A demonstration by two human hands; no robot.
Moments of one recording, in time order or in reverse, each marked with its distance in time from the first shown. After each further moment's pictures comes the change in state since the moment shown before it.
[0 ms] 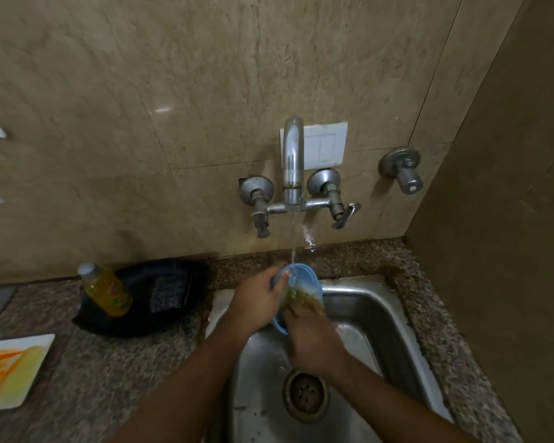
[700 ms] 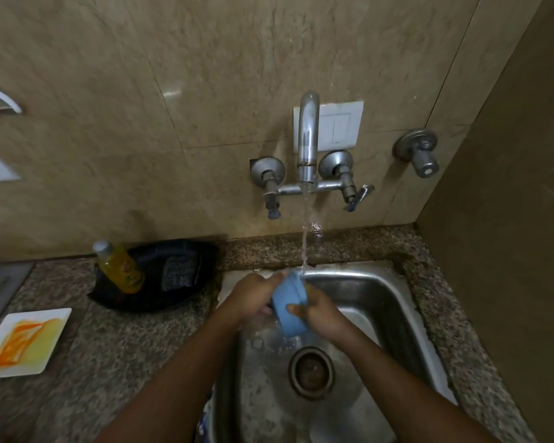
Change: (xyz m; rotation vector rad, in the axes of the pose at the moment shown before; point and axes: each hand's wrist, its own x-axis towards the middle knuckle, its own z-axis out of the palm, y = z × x) left_hand -0.020 -0.015 -0.010 -0.386 -0.254 -0.544; right_hand 0.007 -0.010 -0.010 1.135 -0.088 0.515
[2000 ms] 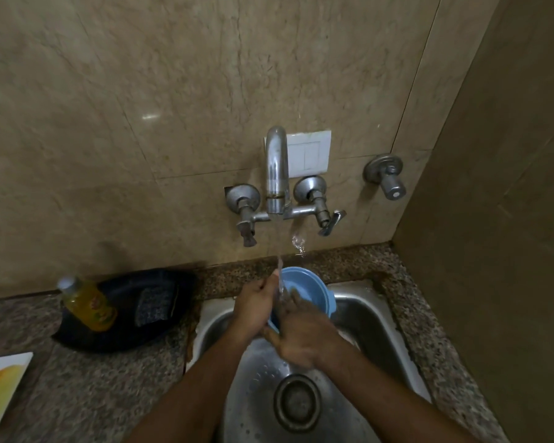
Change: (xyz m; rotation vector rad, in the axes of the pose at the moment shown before) left_hand 0.033 0.017 0.037 -0.216 0.198 0.268; right_hand -0.012 -0.045 -0.013 -1.201 -0.105 -0.187
